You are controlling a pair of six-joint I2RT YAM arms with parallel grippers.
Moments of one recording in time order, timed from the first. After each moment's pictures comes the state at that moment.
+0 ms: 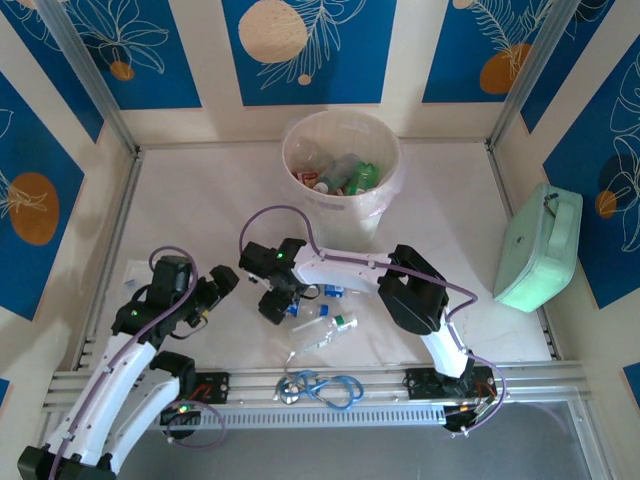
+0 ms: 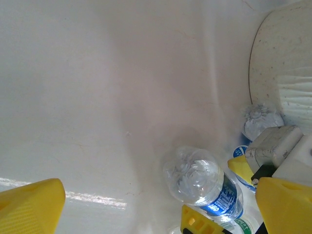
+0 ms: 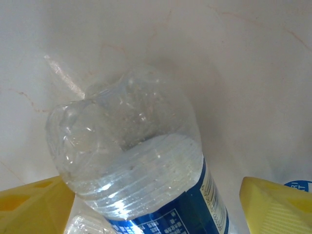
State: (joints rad) left arm -0.27 0.63 0.56 -0.83 0.17 -0.97; right arm 1.12 2.07 1.63 -1.00 0.05 0.16
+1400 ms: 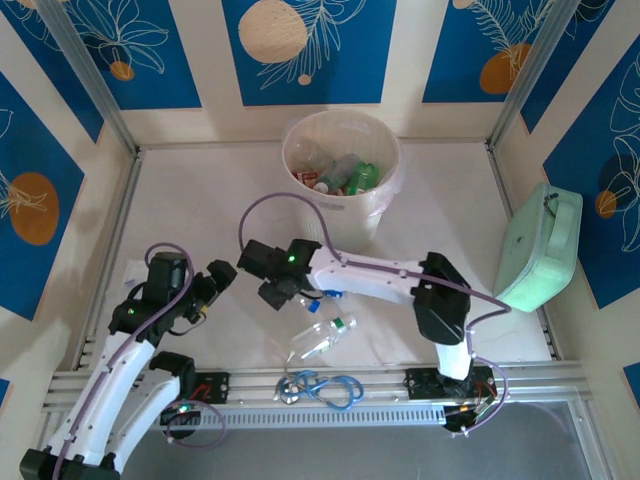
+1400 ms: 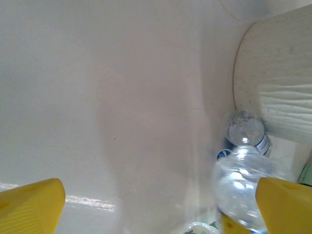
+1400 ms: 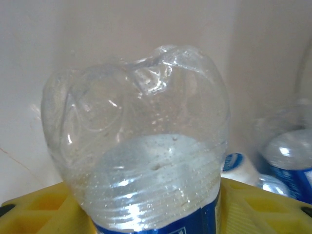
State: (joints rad) left arm -0.24 0.63 0.60 -0.83 0.20 -0.98; right arm 1.18 1.88 1.61 -0.96 0.25 0.27
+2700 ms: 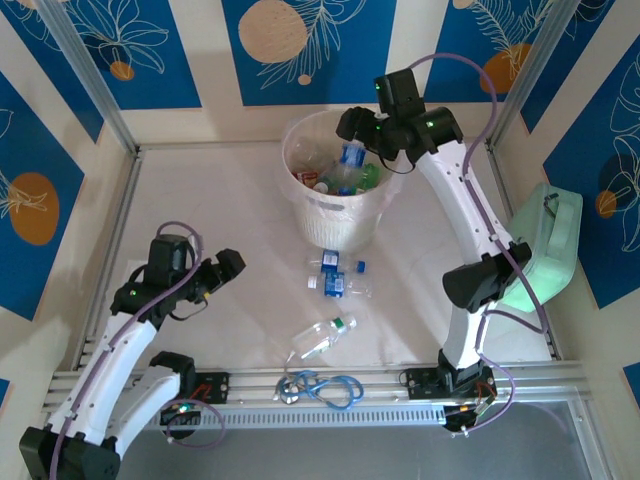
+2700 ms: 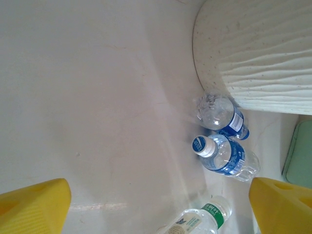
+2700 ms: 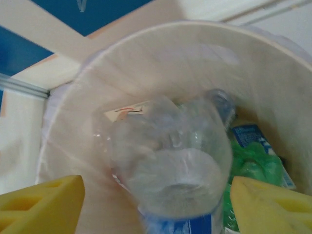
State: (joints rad) left arm -0.23 0.76 0.69 -0.75 0.33 -0.78; right arm 0.43 1.86 2.25 -1.13 -0.02 0.69
